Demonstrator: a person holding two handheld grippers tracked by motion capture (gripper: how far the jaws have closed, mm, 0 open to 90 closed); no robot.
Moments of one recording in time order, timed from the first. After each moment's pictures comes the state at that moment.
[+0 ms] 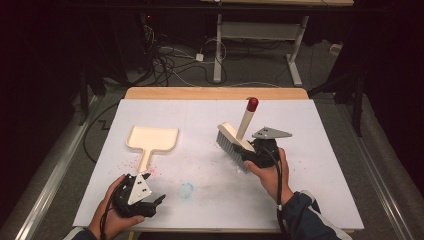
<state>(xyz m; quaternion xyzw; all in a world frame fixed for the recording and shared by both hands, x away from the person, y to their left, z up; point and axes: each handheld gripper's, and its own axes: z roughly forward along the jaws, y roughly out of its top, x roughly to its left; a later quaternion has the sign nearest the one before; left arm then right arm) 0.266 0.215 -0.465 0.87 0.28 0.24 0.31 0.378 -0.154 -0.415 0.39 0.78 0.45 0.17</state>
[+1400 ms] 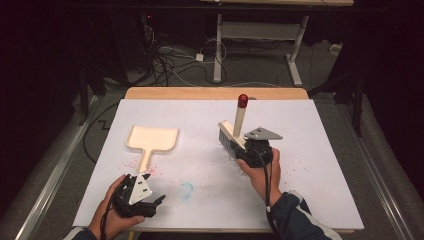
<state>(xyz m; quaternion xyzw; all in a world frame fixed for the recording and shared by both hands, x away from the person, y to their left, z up) 0.266 0.215 -0.466 0.88 0.28 0.24 0.30 0.371 -0.136 -0.409 0.42 0.76 0.43 0.23</state>
